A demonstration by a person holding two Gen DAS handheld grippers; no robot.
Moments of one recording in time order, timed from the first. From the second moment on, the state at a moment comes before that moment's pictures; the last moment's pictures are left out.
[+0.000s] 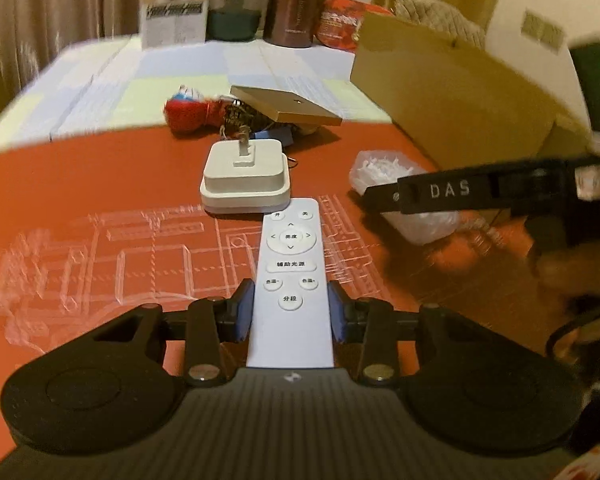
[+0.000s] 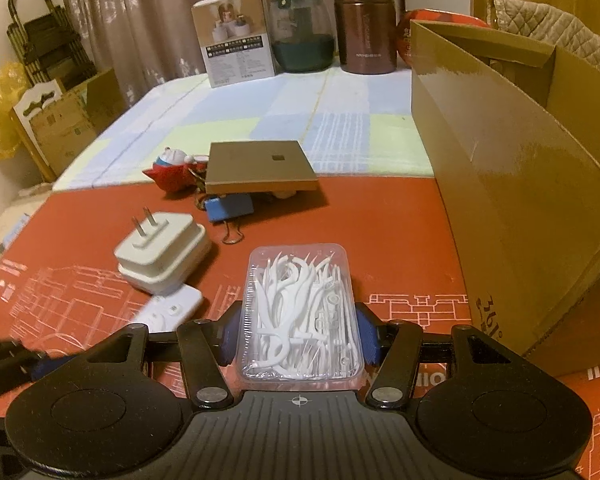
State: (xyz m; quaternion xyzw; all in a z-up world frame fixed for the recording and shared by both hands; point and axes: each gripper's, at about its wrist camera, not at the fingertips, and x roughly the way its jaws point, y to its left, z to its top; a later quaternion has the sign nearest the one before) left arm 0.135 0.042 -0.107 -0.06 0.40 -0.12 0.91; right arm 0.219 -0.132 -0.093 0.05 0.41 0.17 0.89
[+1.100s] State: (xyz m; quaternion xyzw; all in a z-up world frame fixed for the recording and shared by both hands) left arm 0.139 0.053 -0.063 -0.23 0.36 -0.15 0.89; right arm 0.185 -0.170 -0.030 0.09 0.34 0.16 0.92
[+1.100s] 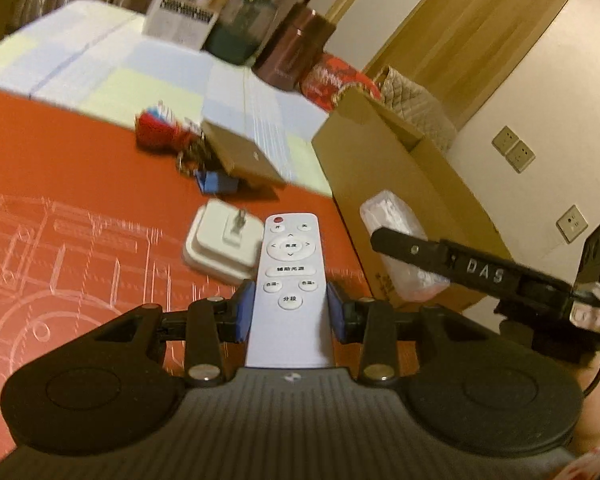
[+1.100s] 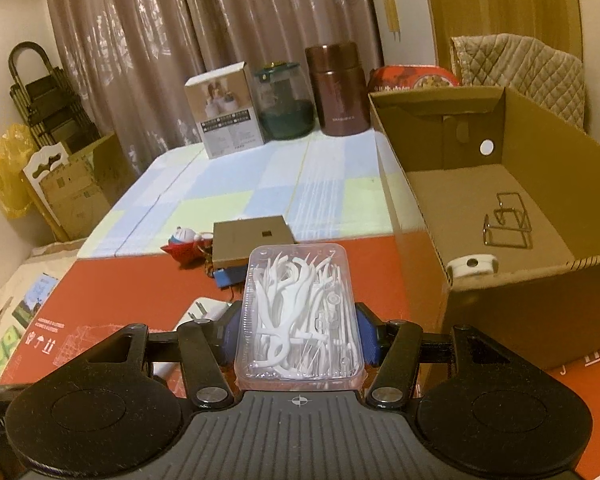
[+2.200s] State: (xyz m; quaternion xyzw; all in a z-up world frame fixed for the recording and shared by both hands) left arm 0.214 -0.101 0.030 -0.14 0.27 -0.24 0.92; right arm 0.213 -0.334 0.033 0.12 0.28 0.03 0.95
